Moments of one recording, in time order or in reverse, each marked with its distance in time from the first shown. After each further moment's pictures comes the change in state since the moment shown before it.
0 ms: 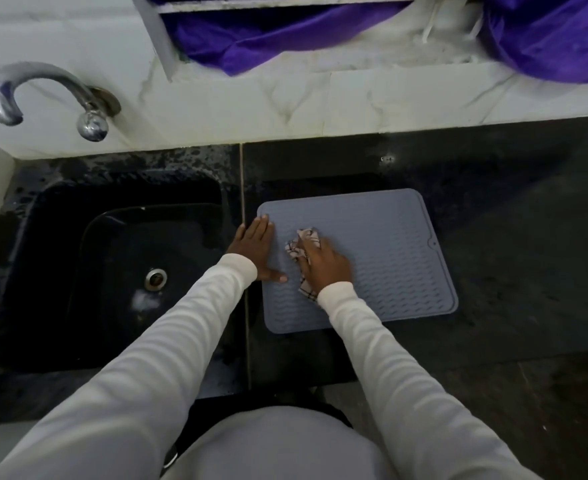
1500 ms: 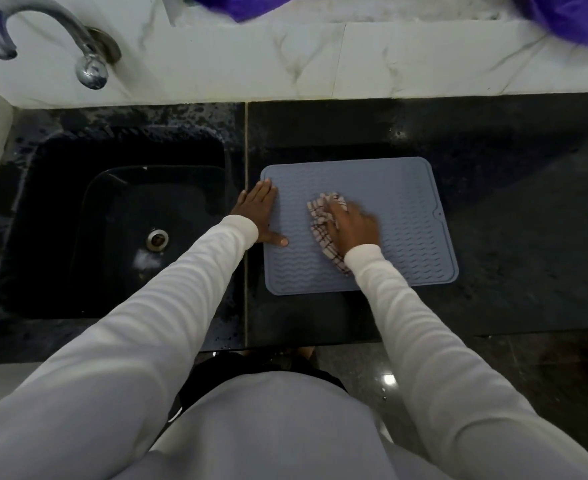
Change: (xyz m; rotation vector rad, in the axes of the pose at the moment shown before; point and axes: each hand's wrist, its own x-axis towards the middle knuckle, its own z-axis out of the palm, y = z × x) left_hand 0.000 -0.001 0.007 -0.177 0.026 0.006; right_hand 0.008 0.058 -0.002 -0.104 0.080 -0.046
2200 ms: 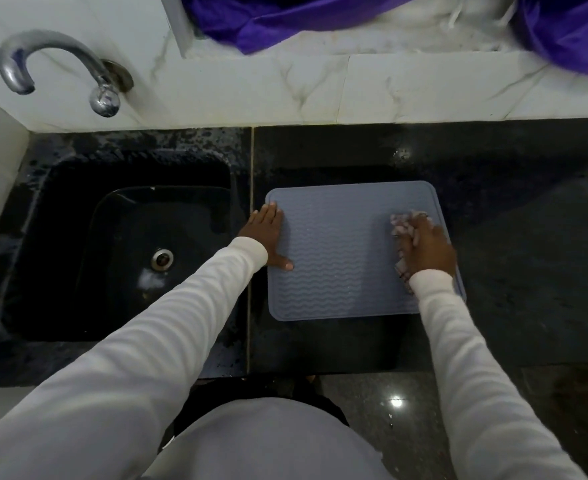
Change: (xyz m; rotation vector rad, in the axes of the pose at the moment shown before) left_hand 0.004 0.012 -0.006 0.113 -0.019 -0.021; right_hand -0.012 0.099 -0.049 0.086 0.151 0.378
